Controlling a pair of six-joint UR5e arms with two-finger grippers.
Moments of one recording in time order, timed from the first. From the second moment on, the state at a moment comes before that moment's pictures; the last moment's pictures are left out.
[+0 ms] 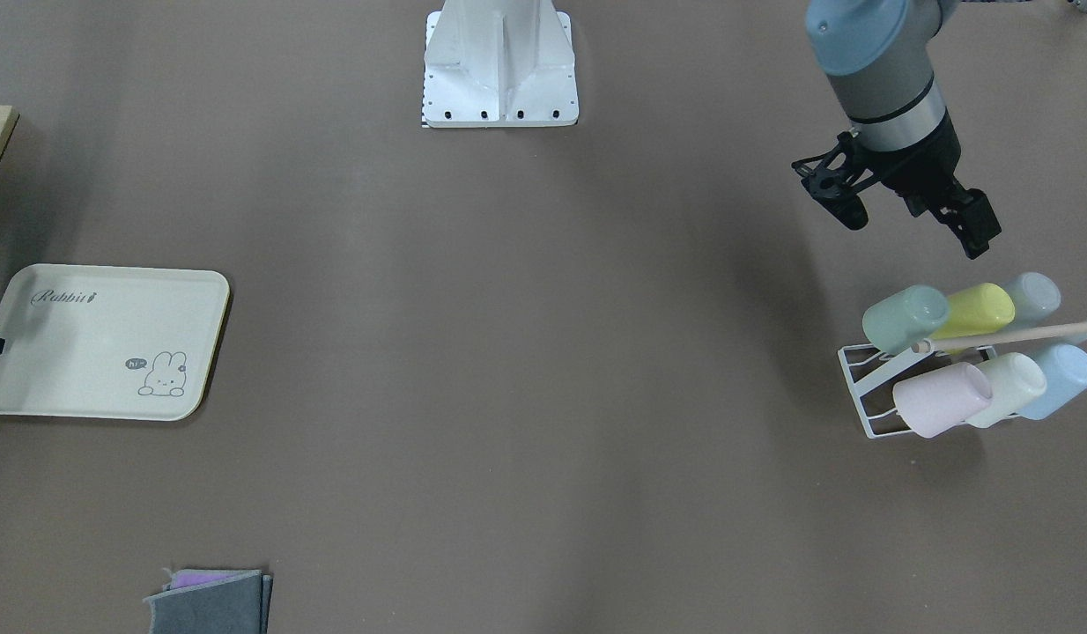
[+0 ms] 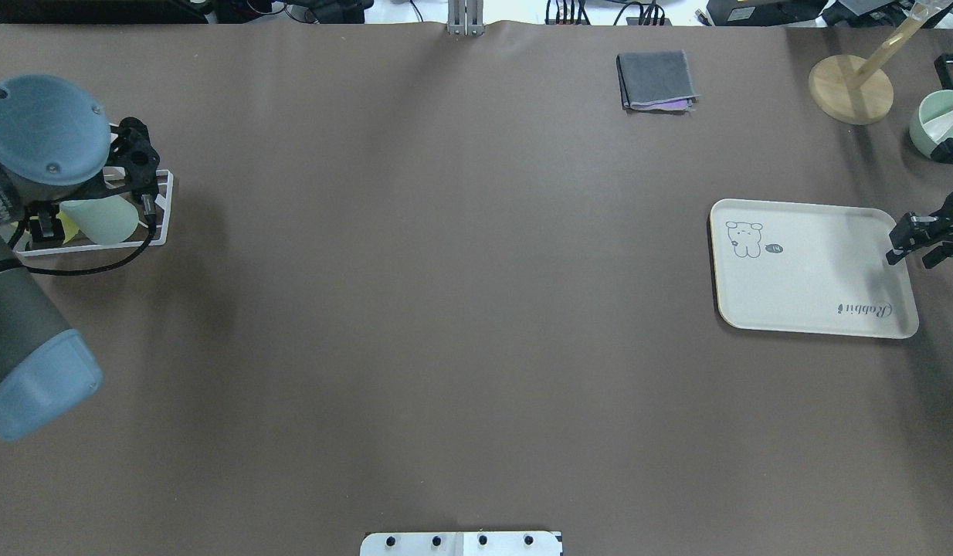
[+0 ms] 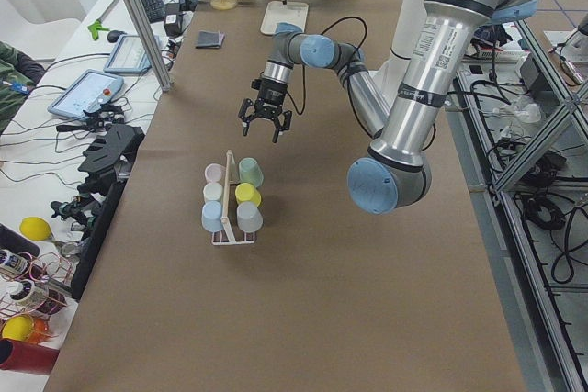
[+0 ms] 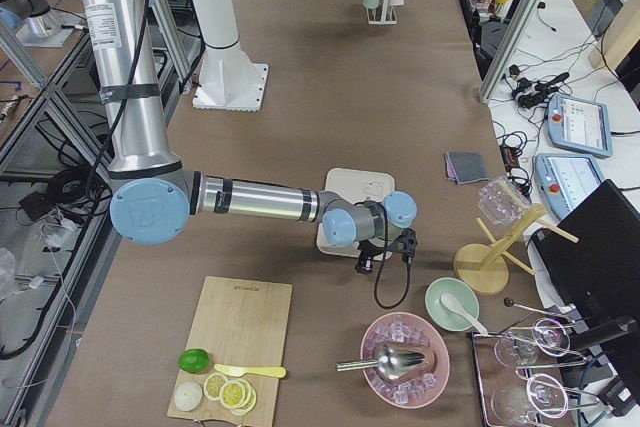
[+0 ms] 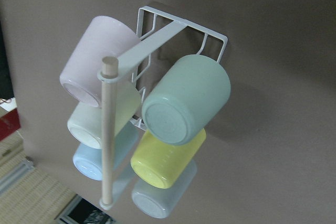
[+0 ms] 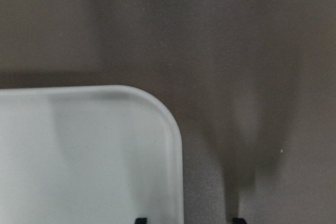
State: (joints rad) left arm -0.77 -1.94 -2.10 -0.89 -1.34 0.43; right arm 1.21 -1.43 1.27 -1.28 2.40 0.46
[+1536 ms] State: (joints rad) left arm -0.51 -1.93 -1.82 -0.90 -0.85 0.78; right arm 1.08 -1.21 1.35 -1.27 2.67 0.70
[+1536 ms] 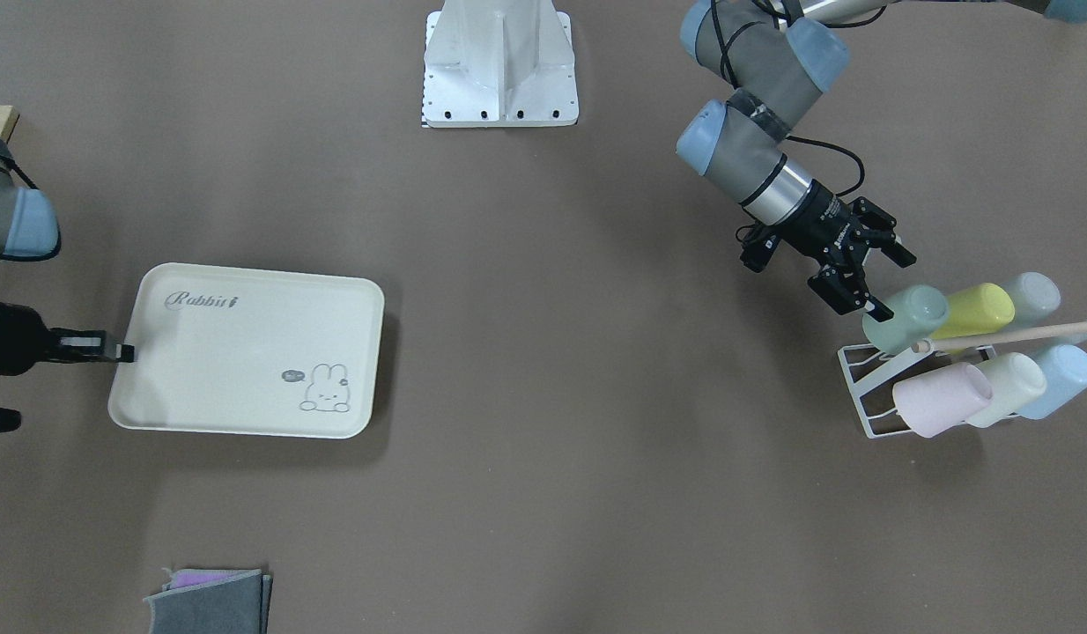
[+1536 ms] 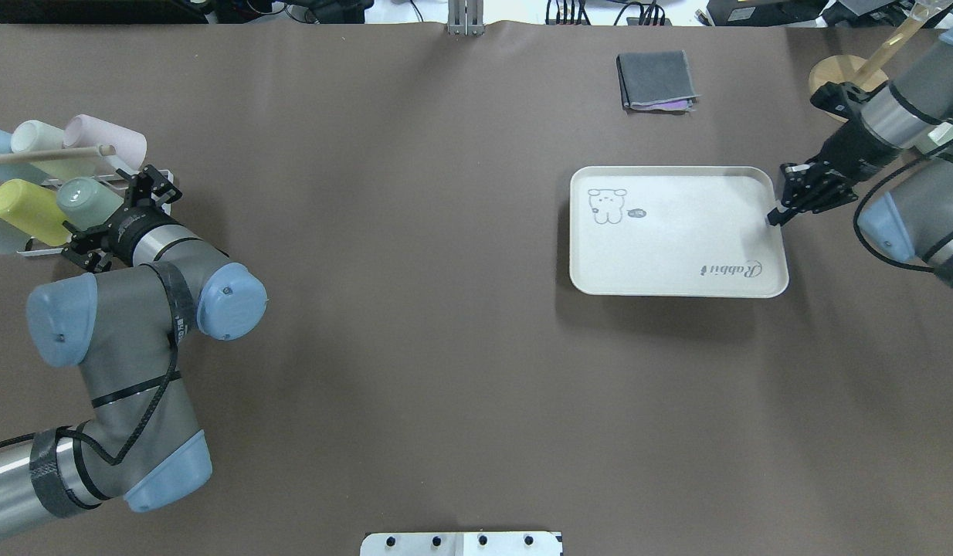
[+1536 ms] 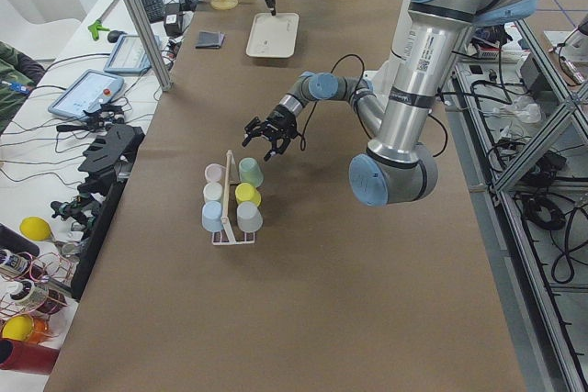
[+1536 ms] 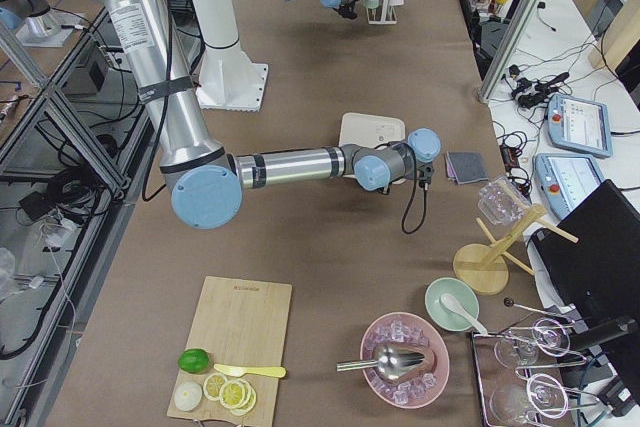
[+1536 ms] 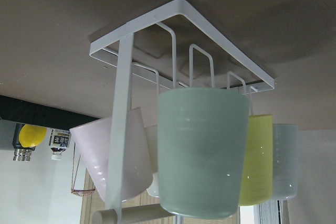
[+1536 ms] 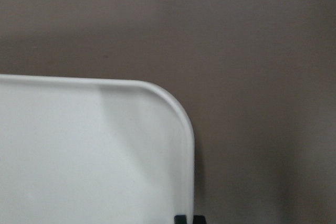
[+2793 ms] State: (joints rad) left arm -0.50 -1.94 -1.61 -1.04 -0.84 0.78; right arm 0.71 -0.95 1.38 -1.16 2.36 0.97
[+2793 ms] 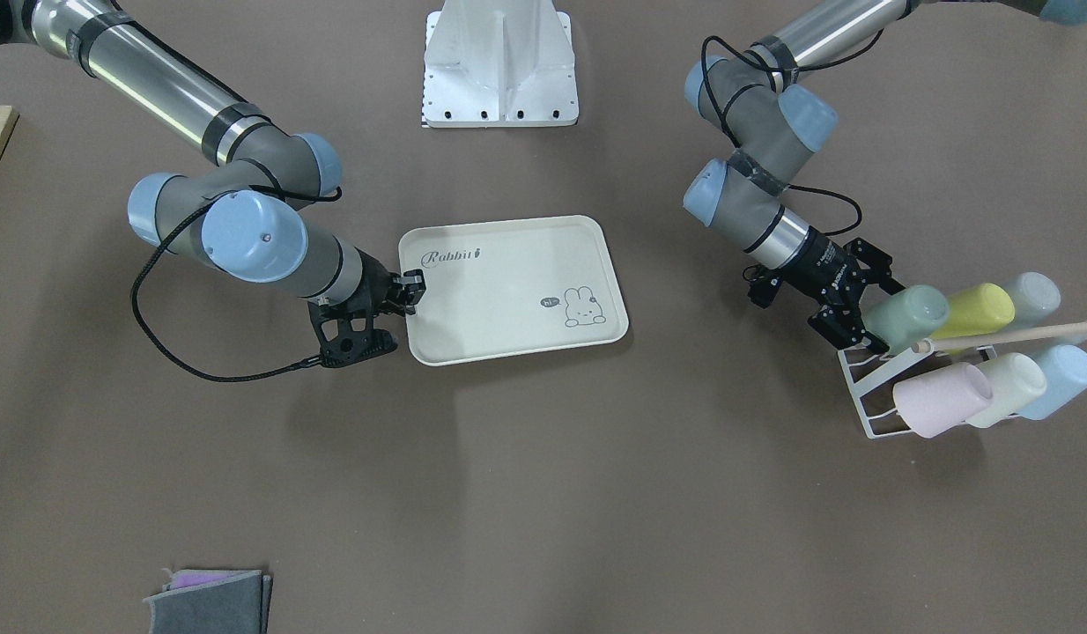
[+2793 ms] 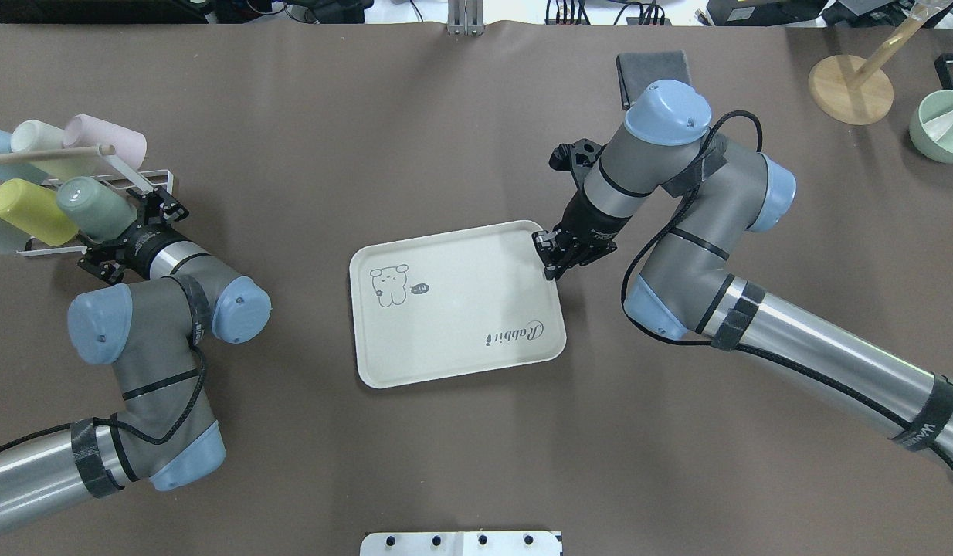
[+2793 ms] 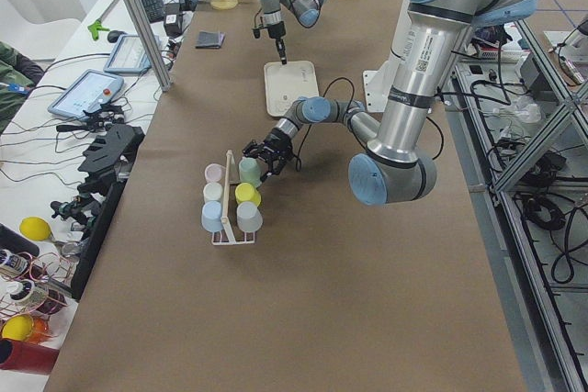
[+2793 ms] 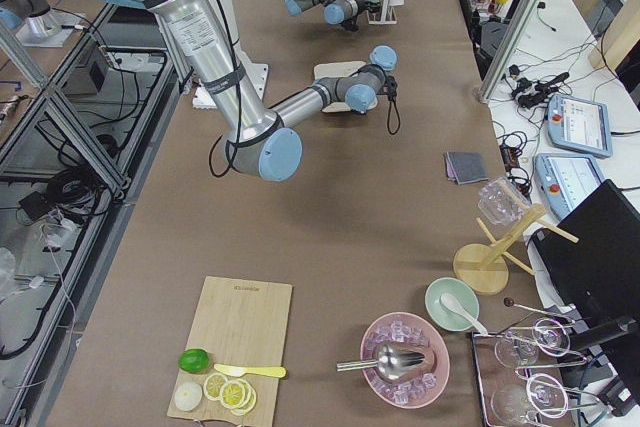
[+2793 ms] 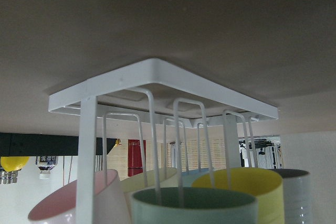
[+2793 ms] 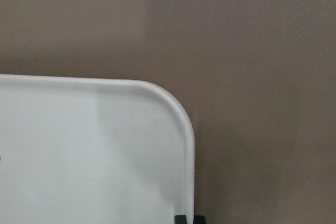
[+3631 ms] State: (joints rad) left arm -0.50 -1.94 -1.57 -1.07 -0.82 0.78; right arm 0.69 -0.94 1.38 -1.15 2.32 1.08
